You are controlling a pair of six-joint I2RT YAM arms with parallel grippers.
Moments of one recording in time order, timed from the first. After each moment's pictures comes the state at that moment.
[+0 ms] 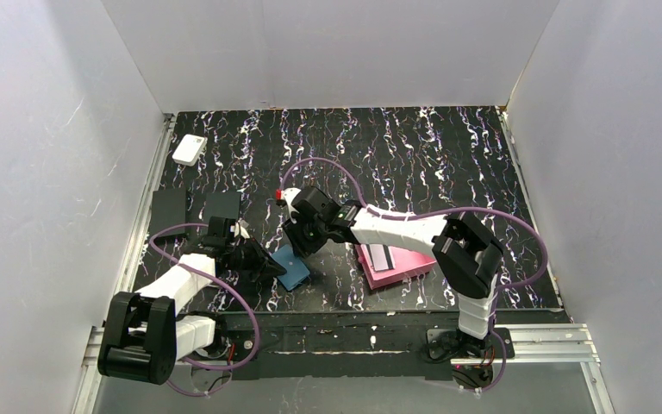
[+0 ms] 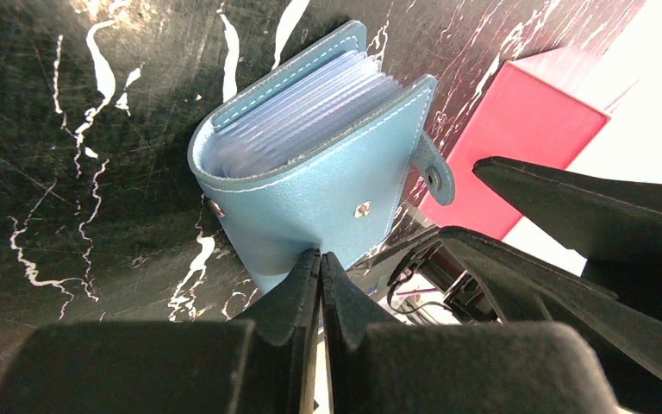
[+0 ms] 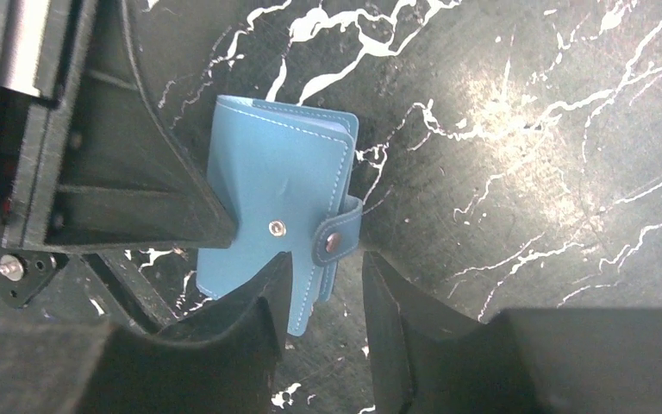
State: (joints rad) left arm -0.16 1.16 0.39 -0.32 0.60 -0.88; right arm 1.06 1.87 1.35 -0.35 -0.12 0.25
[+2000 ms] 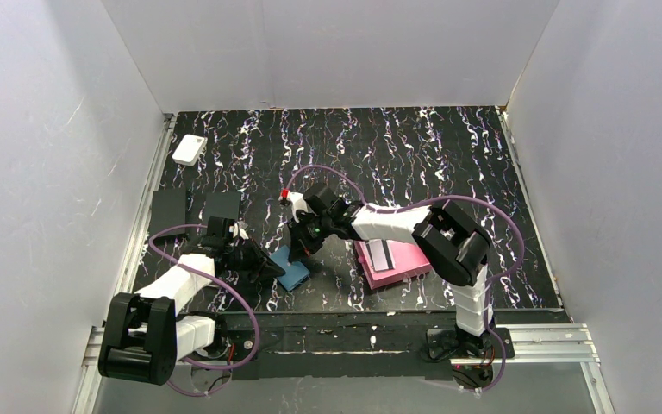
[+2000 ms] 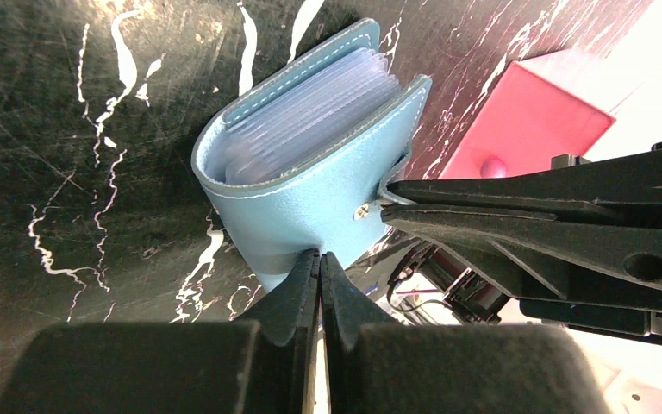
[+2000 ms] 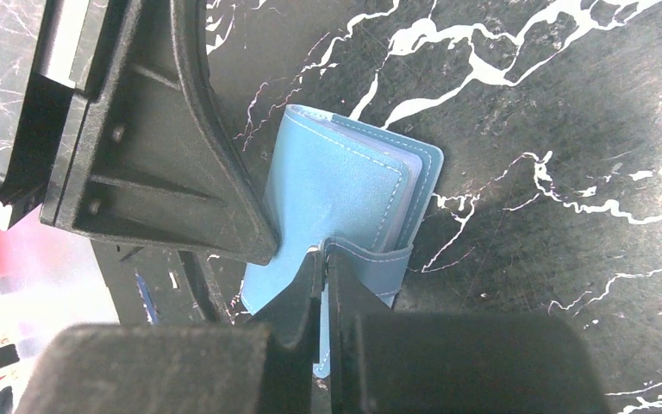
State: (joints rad) left arm -0.15 1.16 0.39 -0.34 0.61 -0.88; right arm 0.97 1.98 1.27 -0.08 -0.56 0.31
